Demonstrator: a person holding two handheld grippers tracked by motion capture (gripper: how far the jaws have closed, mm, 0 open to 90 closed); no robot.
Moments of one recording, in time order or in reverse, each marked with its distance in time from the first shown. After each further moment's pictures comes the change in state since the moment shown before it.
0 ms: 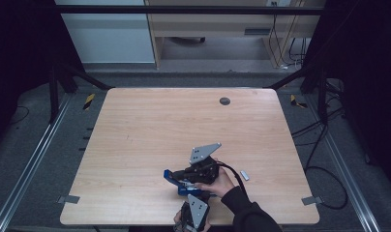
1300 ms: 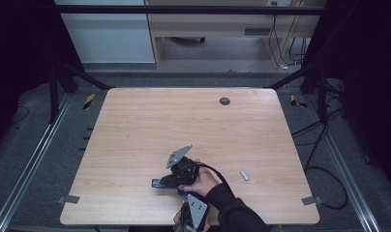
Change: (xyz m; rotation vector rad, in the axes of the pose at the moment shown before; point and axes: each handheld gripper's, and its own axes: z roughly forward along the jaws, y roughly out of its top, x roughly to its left) left arm 0.001 -0.001 -0.001 -0.002 -0.003 0.001; right arm -0.002 0.010 0.059 0.232 -0.014 -0.026
